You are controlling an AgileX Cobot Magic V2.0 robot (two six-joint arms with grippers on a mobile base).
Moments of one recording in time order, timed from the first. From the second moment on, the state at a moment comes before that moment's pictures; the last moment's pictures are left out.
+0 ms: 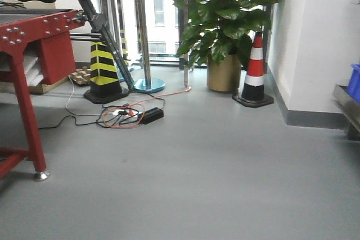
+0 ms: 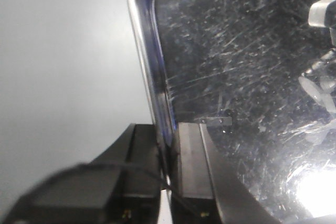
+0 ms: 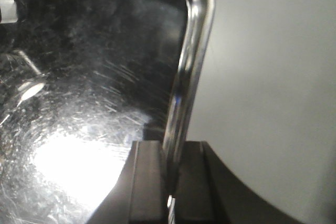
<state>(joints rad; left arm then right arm) -0.65 1.47 -1.57 0.12 1.24 -0.42 0.56 1.46 -1.58 -0.08 1.26 0.36</state>
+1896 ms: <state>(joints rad) -0.65 1.47 -1.57 0.12 1.24 -0.42 0.56 1.46 -1.58 -0.08 1.26 0.36</state>
